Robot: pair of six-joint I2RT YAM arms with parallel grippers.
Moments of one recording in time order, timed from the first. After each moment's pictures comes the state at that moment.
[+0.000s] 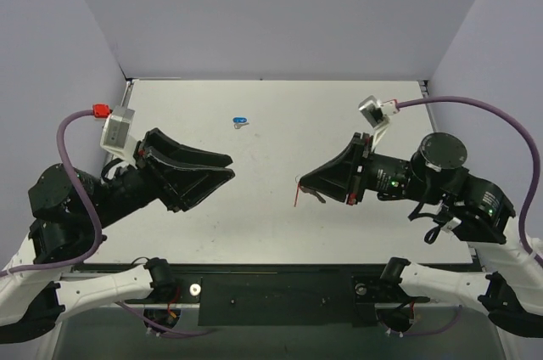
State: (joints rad) left arm -1.09 0.75 1.36 -0.27 0.05 -0.62; right arm 0.96 0.91 1.45 -0.56 -0.25 0.63
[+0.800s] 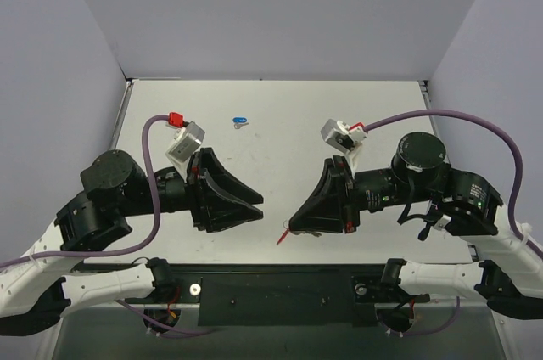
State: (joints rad) left arm -1.09 0.85 1.37 -0.45 0.38 -0.57; right arm 1.10 1.00 1.55 -0.67 -0.56 0.47
